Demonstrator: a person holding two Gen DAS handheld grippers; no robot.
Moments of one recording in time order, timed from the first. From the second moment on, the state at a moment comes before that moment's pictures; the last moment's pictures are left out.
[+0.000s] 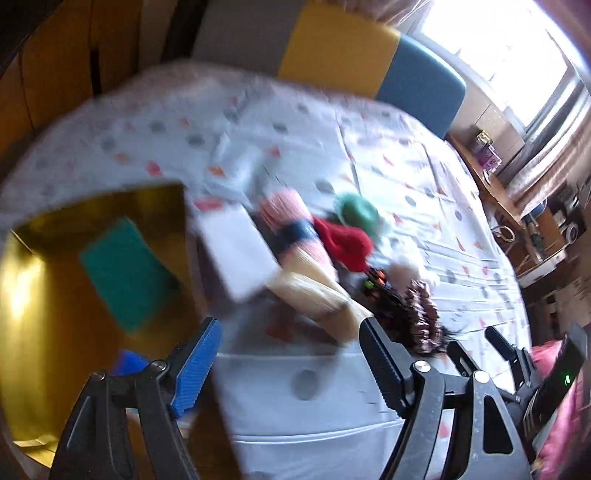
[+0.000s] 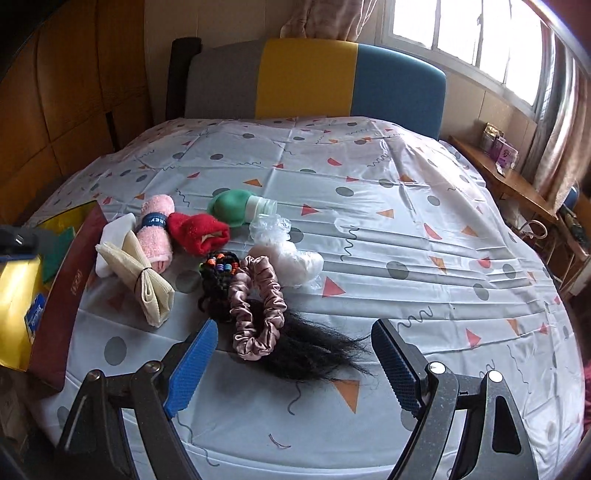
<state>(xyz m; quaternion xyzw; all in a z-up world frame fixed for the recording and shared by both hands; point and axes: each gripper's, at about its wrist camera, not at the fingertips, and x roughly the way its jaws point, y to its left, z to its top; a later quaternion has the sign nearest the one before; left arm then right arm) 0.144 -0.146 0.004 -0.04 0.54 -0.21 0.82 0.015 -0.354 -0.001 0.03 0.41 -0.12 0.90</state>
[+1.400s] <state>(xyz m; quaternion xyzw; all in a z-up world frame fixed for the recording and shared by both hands) 0.057 -0.040 0.008 -0.04 0.46 -0.23 0.85 0.077 -0.268 -0.009 0.07 0.45 0.07 0.89</state>
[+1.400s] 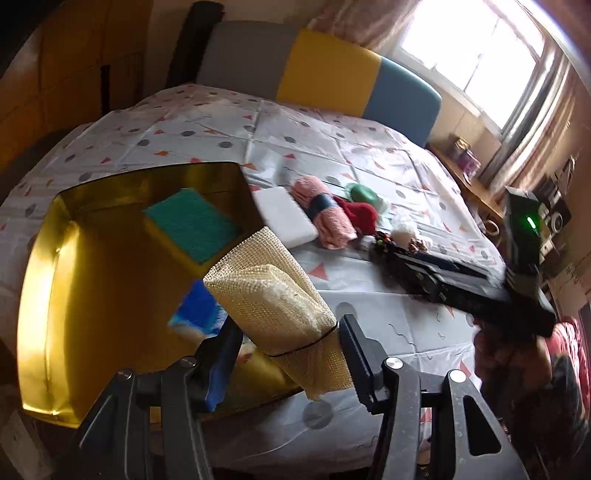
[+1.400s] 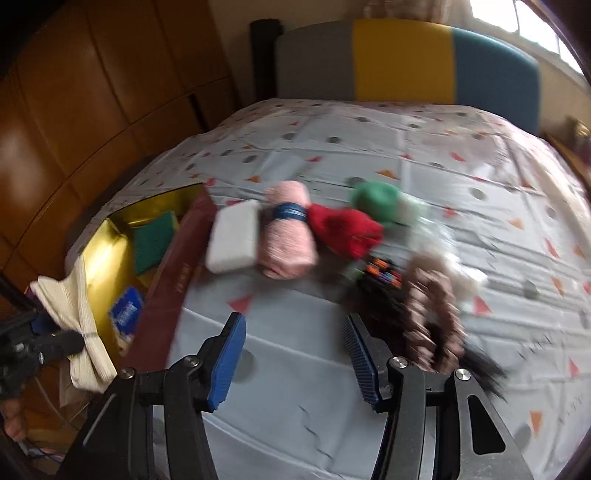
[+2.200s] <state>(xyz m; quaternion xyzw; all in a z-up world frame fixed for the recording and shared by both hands) 0.054 0.042 0.001 -0.09 0.46 -0.18 0.87 0.224 -0.179 -0.059 -0.05 0.54 0.12 0.83</state>
